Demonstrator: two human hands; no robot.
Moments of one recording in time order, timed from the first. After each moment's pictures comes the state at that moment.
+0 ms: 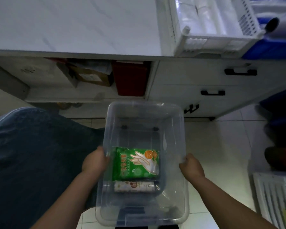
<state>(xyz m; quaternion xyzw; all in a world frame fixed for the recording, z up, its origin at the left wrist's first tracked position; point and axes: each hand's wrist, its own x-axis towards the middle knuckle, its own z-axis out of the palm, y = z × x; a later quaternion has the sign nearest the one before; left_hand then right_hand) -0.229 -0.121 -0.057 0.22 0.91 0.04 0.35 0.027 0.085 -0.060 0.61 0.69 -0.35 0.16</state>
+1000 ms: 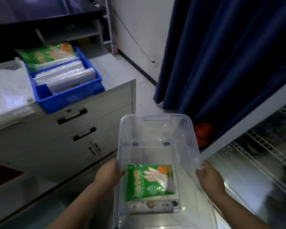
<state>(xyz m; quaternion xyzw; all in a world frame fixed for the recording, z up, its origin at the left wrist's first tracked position) 0.226 0.276 0.066 0.54 0.78 0.04 0.30 0.554 0.303 0.071 0.78 0.54 -0.28 -0.14</state>
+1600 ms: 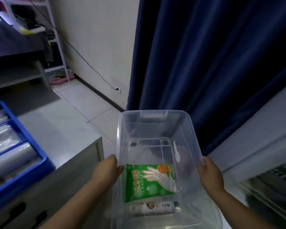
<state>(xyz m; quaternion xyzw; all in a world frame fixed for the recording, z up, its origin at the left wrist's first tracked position) 0.237 0.612 0.102 0.67 0.68 0.11 0.26 0.566 0.558 0.130 0.82 0.47 -0.18 -0.28</state>
